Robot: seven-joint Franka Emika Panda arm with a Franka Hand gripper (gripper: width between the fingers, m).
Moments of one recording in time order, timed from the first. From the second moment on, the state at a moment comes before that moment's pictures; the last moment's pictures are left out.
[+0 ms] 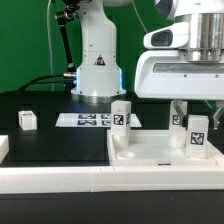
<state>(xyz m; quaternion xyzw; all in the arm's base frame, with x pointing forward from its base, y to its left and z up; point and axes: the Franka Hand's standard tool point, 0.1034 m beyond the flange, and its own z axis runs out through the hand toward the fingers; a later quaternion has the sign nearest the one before) 0.613 0.118 0.076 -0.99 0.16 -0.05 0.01</state>
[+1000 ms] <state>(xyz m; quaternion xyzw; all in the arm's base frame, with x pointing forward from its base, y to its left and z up) 0.615 0.111 0.077 -0.83 0.56 -0.04 0.06</state>
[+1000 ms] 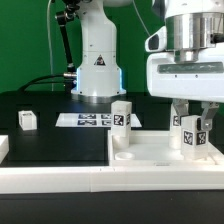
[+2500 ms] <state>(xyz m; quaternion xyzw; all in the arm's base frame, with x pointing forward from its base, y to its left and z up) 0.613 0.119 0.074 -0.82 0.58 -0.03 0.05</state>
